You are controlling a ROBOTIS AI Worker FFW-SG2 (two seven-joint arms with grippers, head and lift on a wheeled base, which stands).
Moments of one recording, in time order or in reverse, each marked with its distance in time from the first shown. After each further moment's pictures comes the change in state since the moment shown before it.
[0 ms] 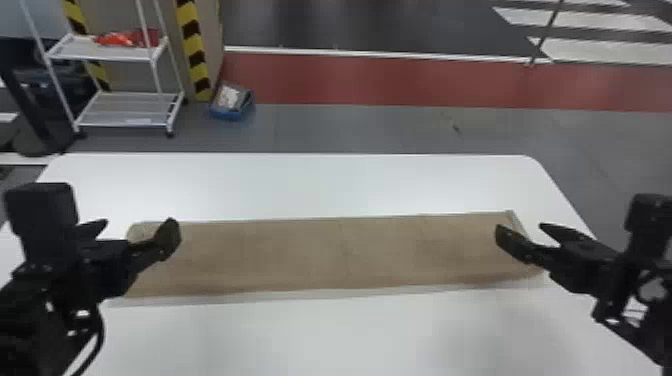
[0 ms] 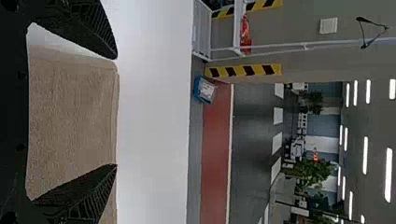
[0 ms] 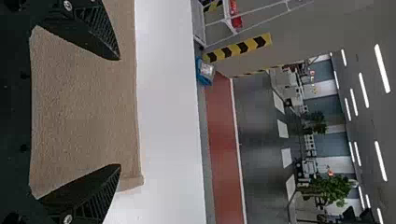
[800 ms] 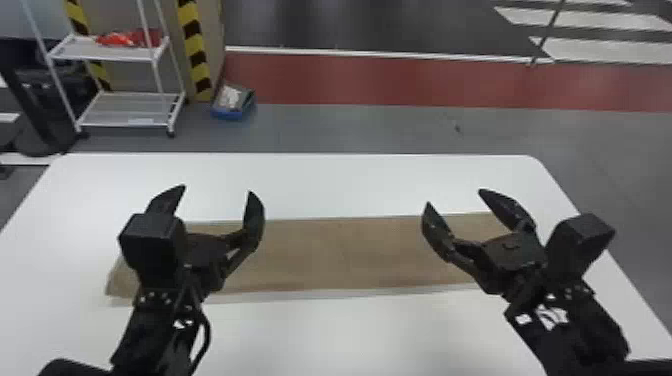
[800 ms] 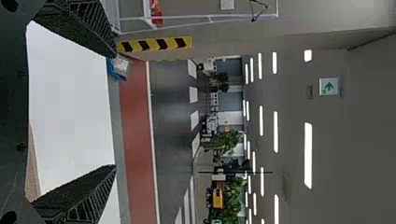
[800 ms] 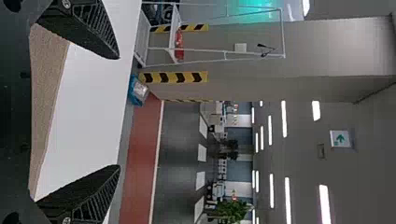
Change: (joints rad) left arm 0.044 0.012 -0.329 0.177 -0.166 -0.631 0.175; right arm 0.159 0.050 0.319 -0.036 0.080 -0.598 -0.215
